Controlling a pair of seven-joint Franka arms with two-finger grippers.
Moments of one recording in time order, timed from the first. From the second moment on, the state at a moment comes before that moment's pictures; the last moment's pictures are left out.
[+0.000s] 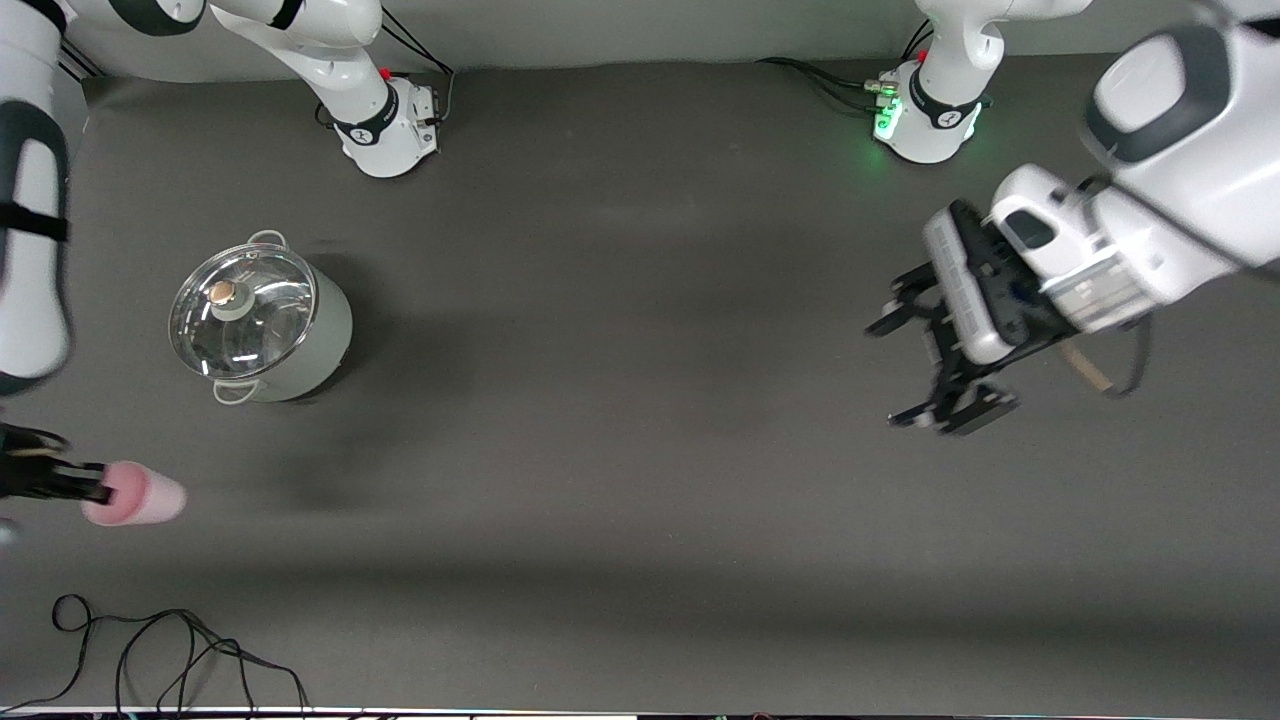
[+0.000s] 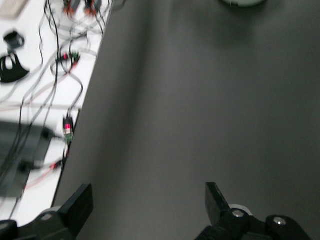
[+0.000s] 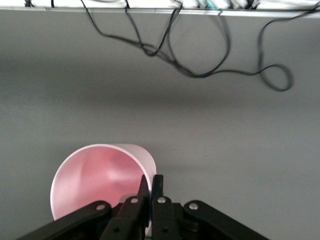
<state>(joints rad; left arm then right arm) -0.06 0.17 -0.21 -1.46 -0.38 1.88 1.25 -0.18 0.53 -0.06 -1.42 0.05 2.06 -0.25</state>
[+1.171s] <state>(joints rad) -0.05 0.09 -0.15 -1.46 0.02 1.45 -0.06 -0.15 0.73 -0.06 -1.47 0.11 2.30 -0.28</state>
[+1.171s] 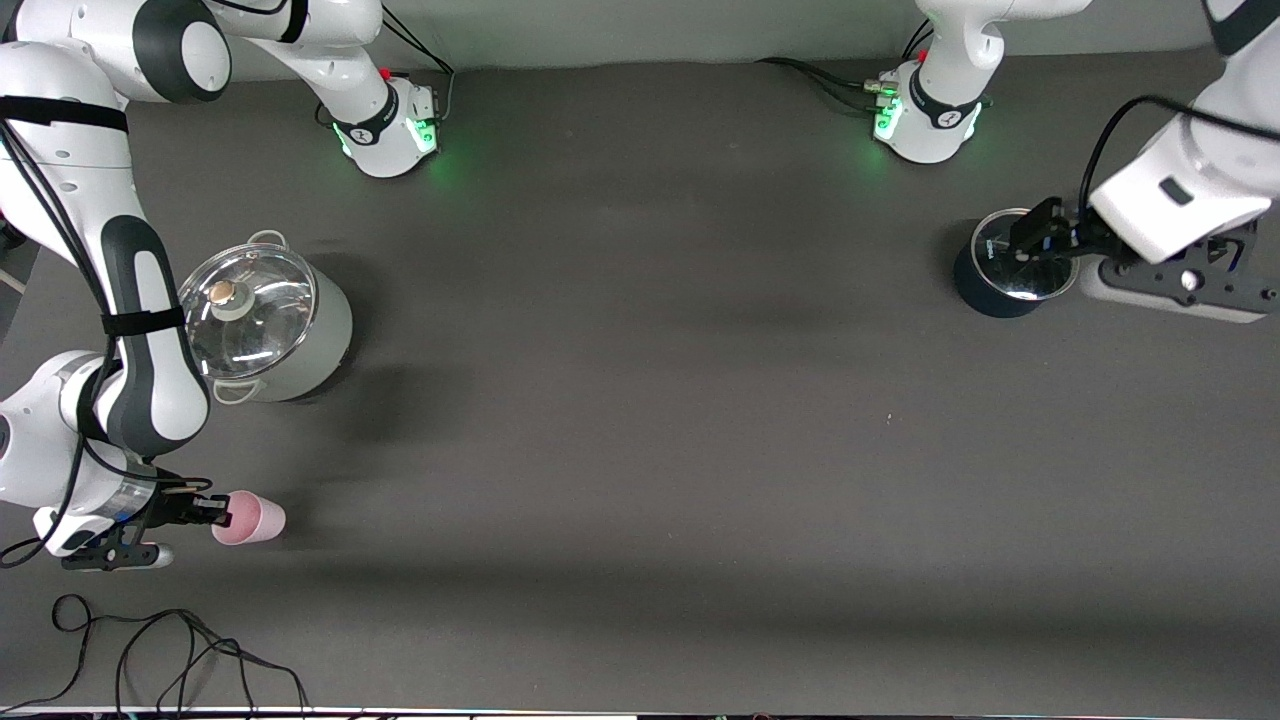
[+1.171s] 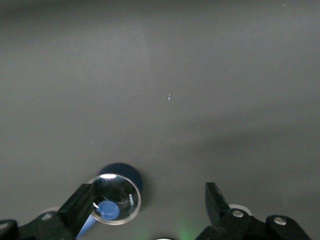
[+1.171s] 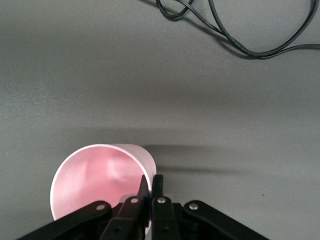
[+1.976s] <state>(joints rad) 0.04 0.20 -0.14 -1.46 -0.01 1.41 -0.21 -0.15 0.75 -0.06 -1.48 0.11 2.30 -0.28</state>
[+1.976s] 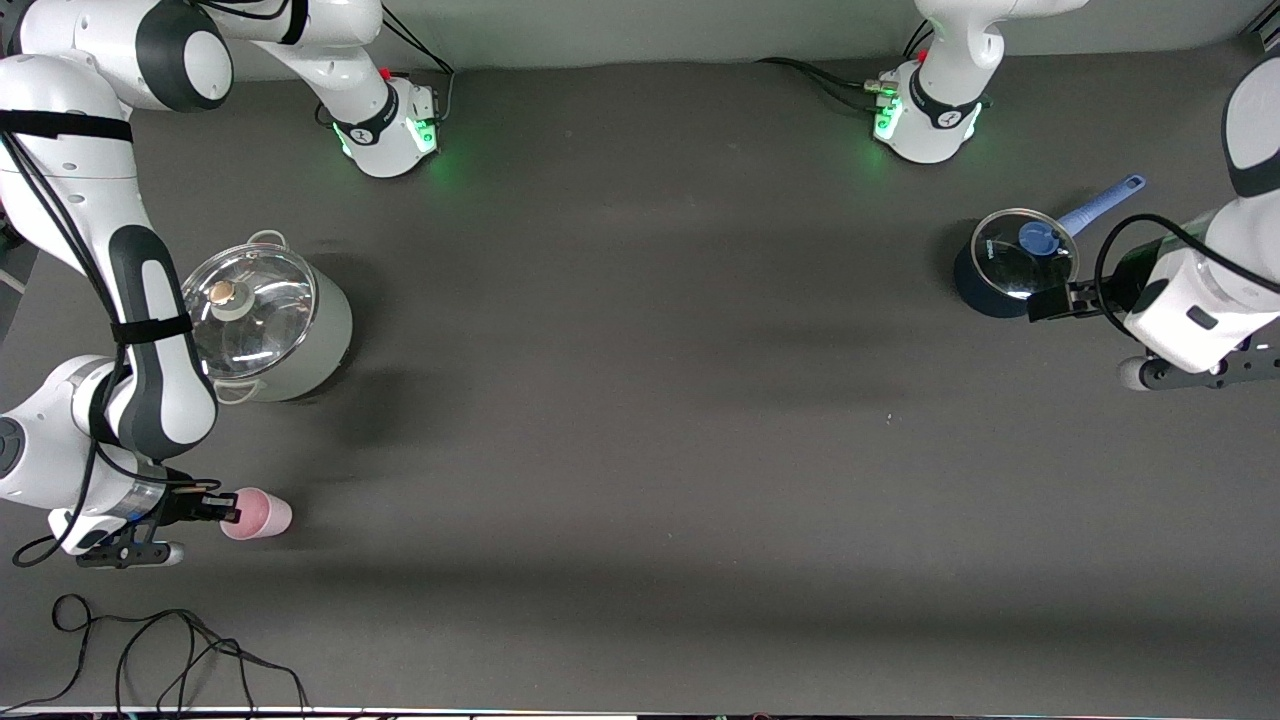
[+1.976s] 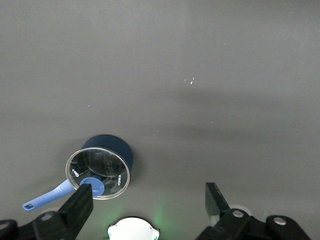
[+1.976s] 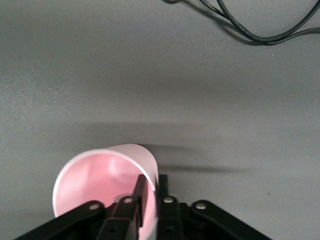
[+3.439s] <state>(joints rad) -0.03 0.06 -0.02 -1.72 -0.01 1.75 0.22 -0.09 0.48 -0.06 -1.42 -0.06 1.91 -0.27</state>
